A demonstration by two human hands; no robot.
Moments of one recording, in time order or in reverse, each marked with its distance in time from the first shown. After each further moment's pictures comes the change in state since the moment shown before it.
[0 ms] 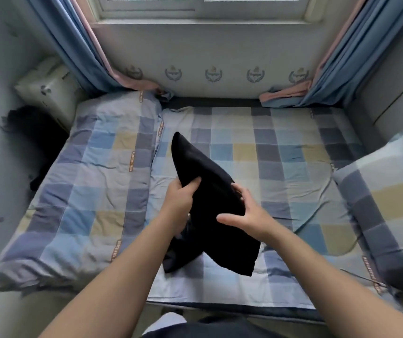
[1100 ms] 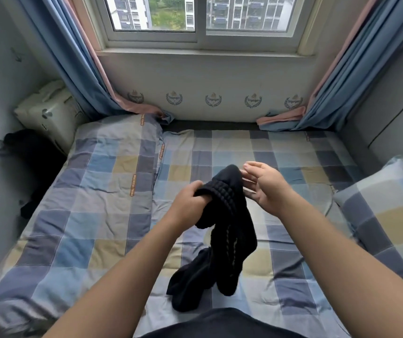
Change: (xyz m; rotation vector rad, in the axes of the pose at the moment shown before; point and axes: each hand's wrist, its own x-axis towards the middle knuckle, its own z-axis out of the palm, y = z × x) left_hand 0.046 0.059 -0.043 0.428 -0.256 0.167; right_hand 0.088 -0.114 -0.017 0.662 0.302 0.091
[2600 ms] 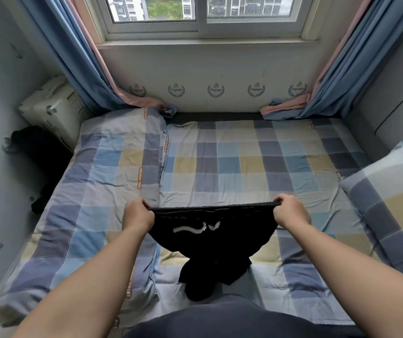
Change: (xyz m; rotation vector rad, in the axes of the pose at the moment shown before) left_hand 0.000 -0.136 -0.114 0.709 0.464 -0.420; right_hand 0.021 0.114 -0.077 -1.146 0.440 0.046
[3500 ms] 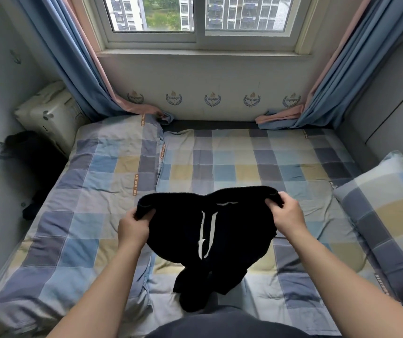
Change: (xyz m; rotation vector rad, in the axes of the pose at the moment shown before) left_hand -0.025 -0.013 0.003 -0.665 0.018 -0.003; right_hand -0.018 -0.009 -0.017 0.453 0.094 -0.222
